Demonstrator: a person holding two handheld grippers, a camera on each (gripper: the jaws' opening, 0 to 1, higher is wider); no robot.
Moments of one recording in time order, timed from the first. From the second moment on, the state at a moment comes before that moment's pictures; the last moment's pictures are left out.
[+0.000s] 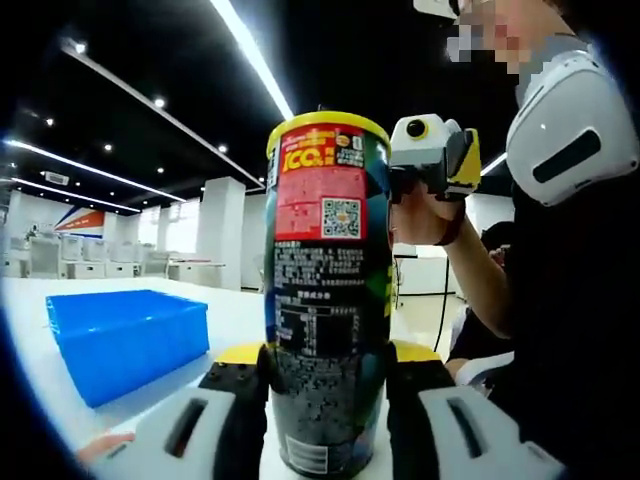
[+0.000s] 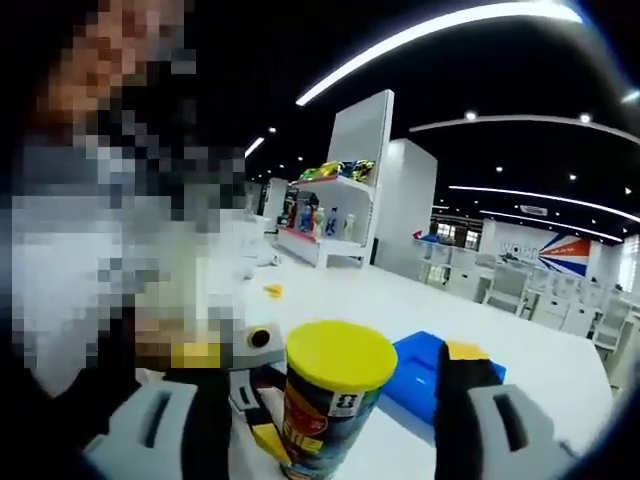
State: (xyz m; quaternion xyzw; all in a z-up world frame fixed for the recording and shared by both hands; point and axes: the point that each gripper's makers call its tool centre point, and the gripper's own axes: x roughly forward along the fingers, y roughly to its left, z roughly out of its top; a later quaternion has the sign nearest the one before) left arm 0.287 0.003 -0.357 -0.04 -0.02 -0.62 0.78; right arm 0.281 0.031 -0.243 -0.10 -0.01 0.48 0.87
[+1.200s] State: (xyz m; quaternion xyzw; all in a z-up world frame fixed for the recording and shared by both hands) left arm 0.289 0.003 -0.357 -0.04 -0.03 -0.62 0.79; right arm 0.299 0.041 -0.256 -0.10 0.02 0.47 0.88
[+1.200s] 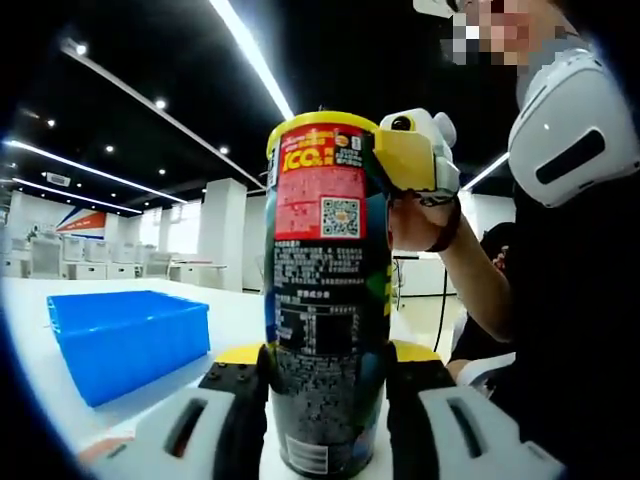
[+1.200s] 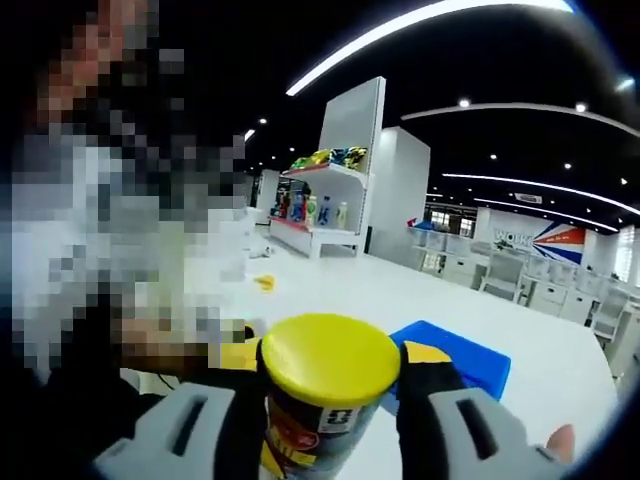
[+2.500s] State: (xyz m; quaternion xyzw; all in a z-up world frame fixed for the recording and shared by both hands) left arm 0.287 0.006 -0.357 -0.04 -0.03 -0.62 0.79; right arm 0.298 0.040 -0.245 -0.03 -0.03 0.46 0.89
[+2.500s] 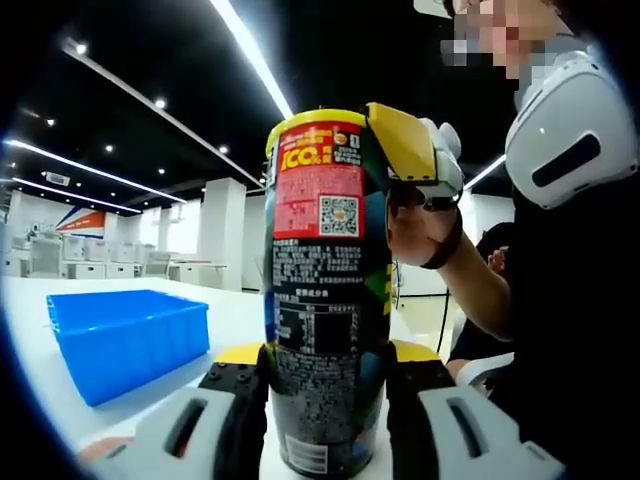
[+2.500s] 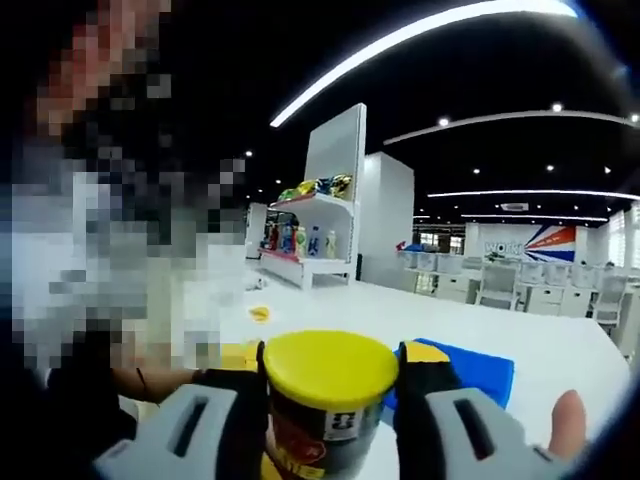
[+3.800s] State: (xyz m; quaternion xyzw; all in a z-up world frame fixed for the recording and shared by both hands) left arm 0.287 0.005 -0.359 -0.03 -0.03 -0.62 0.79; right arm 0.292 0.038 -0.235 -0.09 -0.08 0.44 0.89
